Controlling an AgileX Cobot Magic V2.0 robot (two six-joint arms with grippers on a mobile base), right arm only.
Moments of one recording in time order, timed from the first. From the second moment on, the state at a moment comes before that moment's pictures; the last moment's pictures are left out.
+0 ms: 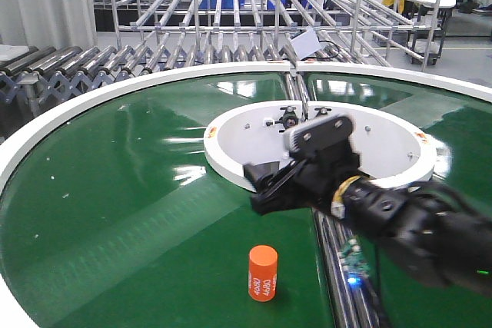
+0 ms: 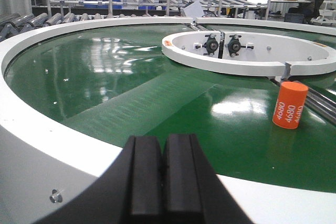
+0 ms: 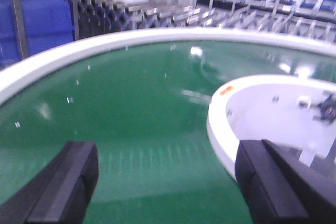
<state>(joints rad) 0.38 1.65 -1.17 -0.50 -0.35 0.35</state>
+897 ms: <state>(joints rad) 0.38 0.13 -0.50 -0.35 0.17 0.40</state>
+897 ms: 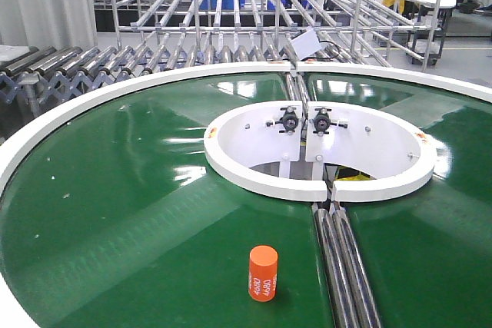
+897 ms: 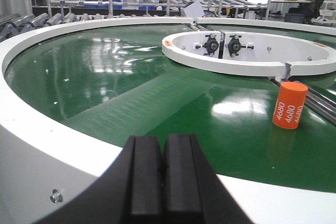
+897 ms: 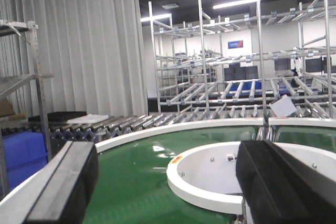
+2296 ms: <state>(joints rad) 0.03 -0.01 0.03 -0.09 0.12 0.03</state>
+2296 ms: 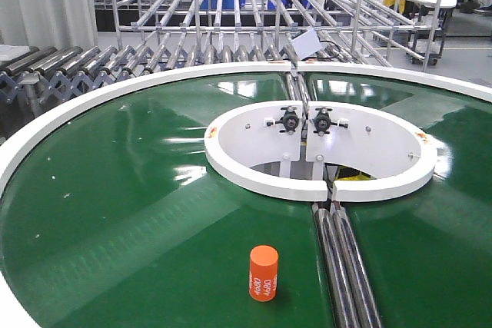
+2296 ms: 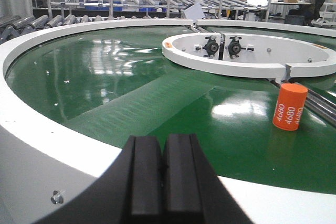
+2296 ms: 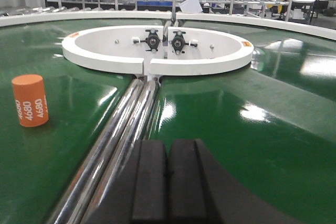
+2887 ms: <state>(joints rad) 0.03 -0.01 0.03 -0.09 0.12 0.03</state>
